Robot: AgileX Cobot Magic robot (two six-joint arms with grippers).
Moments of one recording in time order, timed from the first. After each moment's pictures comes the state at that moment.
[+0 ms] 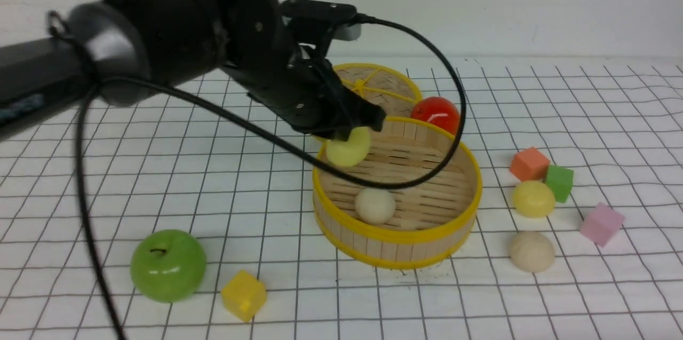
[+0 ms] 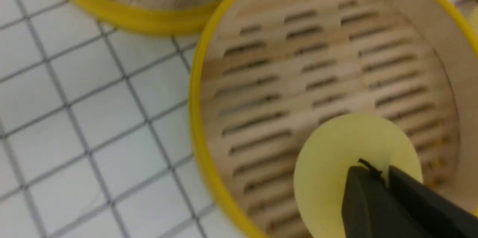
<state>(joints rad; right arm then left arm) 0.05 -0.01 0.02 0.06 0.39 0.04 -0.53 1.90 -1.63 -0.12 0.64 -0.02</state>
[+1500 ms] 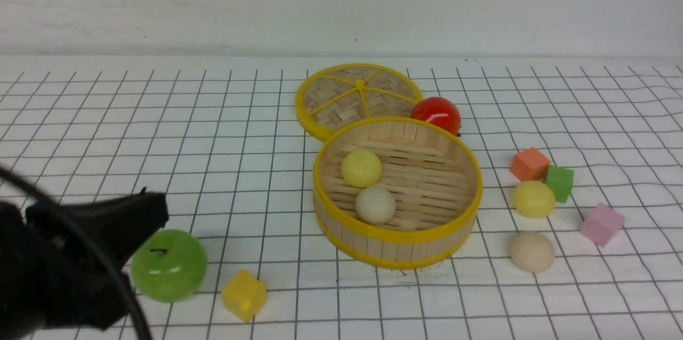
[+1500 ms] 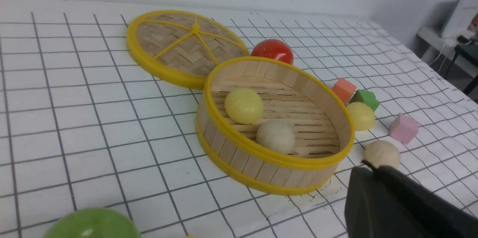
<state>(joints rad) 0.05 -0.01 0.02 0.06 0.39 0.04 -0.53 0.60 -0.43 -0.21 0.09 -0.10</state>
